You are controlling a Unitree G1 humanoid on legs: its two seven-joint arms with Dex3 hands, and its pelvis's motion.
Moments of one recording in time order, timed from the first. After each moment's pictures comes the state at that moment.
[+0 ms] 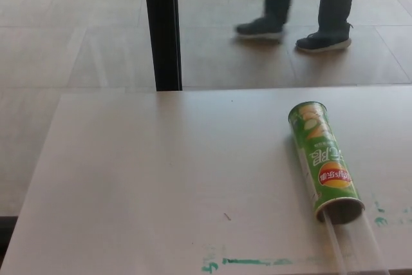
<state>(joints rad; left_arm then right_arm) 0.17 0.72 0.57 1.29 -0.18 -0.06 -0.13 0.66 -0.80 -0.12 -0.45 -0.41 -0.33 0.09</state>
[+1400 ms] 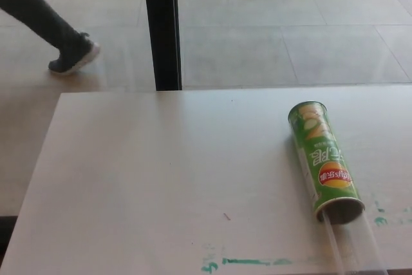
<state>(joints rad) 0.17 0.76 0.56 1.29 -0.20 -0.08 -0.15 0.36 -0.87 0.09 -0.29 -0.85 -0.31 0.13</state>
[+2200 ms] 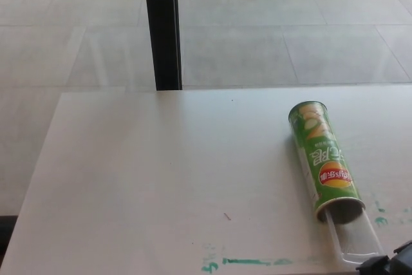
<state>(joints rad) 0.18 0.76 0.55 1.30 -0.21 -0.09 -0.15 0.17 -0.83 0.15 -0.18 -0.92 -0.30 0.09</state>
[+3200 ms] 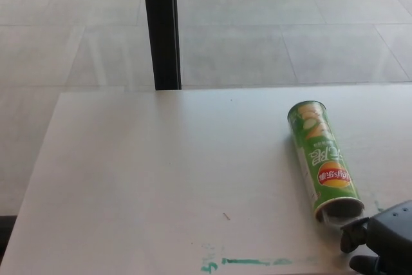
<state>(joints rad) 0.20 0.76 0.54 1.31 -0.22 -0.10 -0.15 -0.10 -0.72 0.28 0.05 -0.95 -0.19 0.09</state>
